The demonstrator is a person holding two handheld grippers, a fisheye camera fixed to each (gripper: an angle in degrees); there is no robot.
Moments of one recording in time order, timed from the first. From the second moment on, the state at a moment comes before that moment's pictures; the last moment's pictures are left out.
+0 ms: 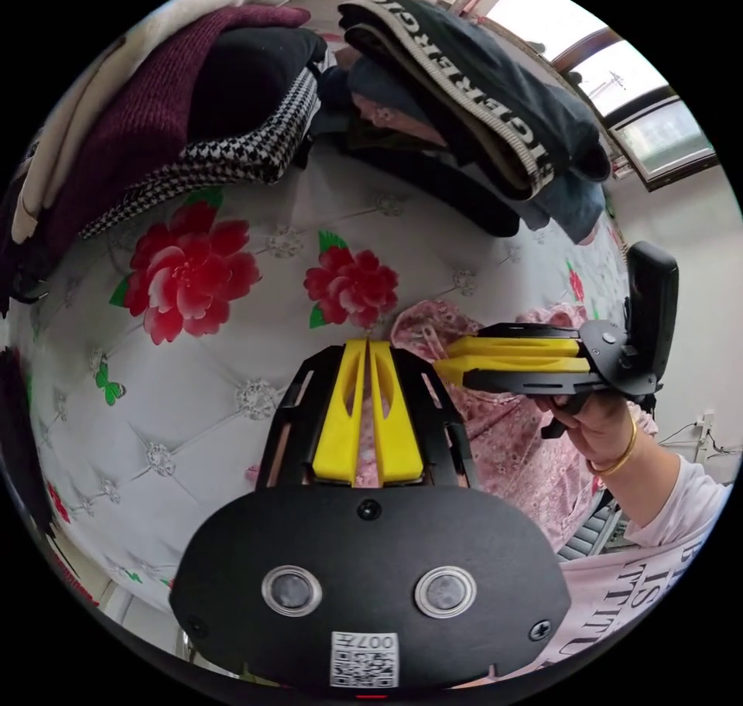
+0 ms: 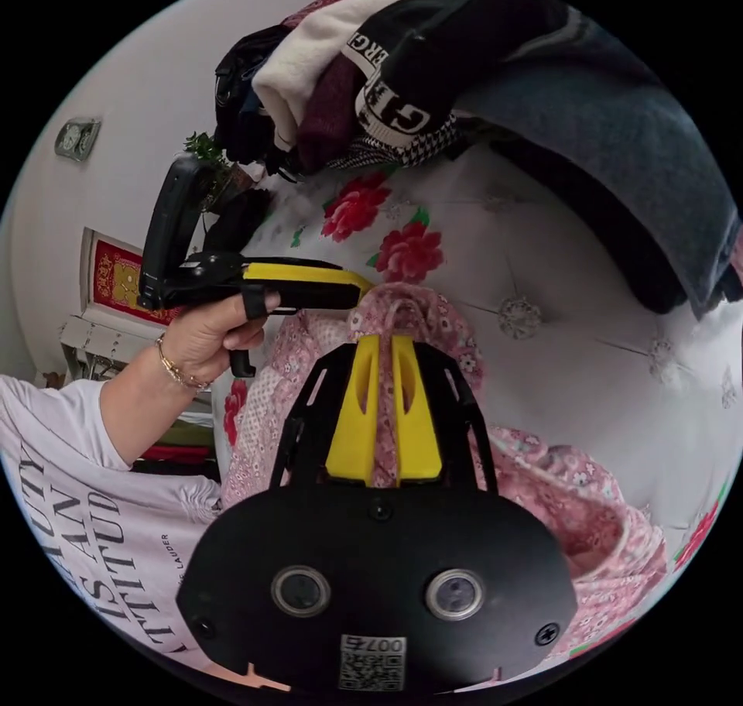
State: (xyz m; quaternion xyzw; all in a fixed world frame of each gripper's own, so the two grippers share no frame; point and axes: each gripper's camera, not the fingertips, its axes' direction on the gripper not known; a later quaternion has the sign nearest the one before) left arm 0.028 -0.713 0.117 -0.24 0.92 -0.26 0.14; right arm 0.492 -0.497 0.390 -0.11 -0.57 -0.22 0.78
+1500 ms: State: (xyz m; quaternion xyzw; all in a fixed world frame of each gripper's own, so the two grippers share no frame) left arm -0.231 -0.248 -0.225 -0.33 0.89 -0.32 0.04; right arm 0.684 -0.047 0.297 -0.23 -0.37 -0.14 0.89
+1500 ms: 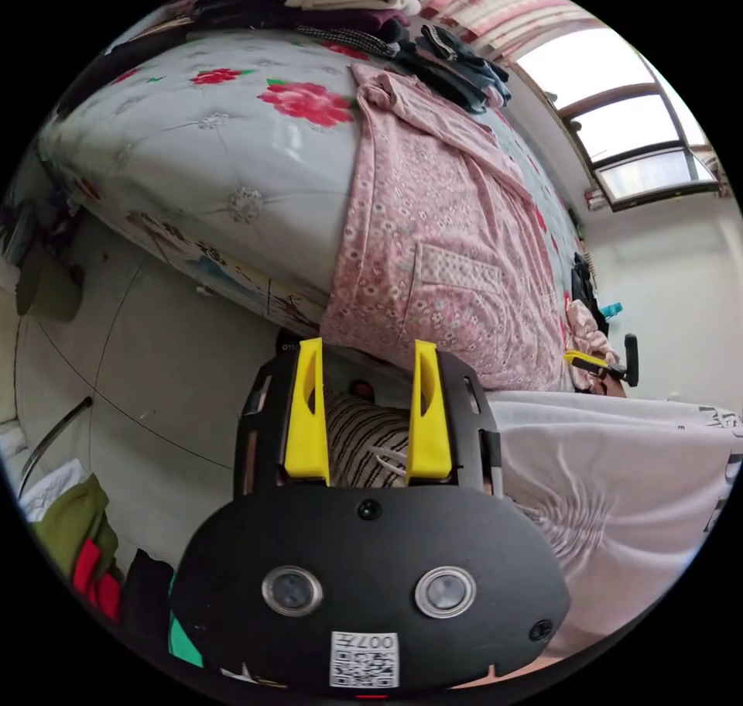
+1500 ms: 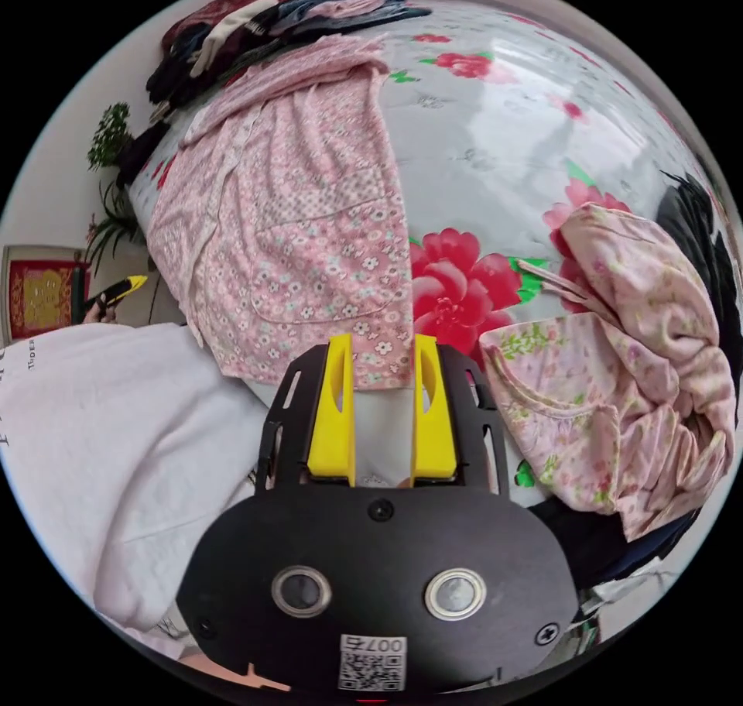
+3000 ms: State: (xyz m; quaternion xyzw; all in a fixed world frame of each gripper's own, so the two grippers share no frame) left arm -0.153 -0.191 -0.023 0.04 0.85 -0.37 -0.36; right arm 0.912 -0.322 0.153 -0.21 -0.77 0.10 0.59
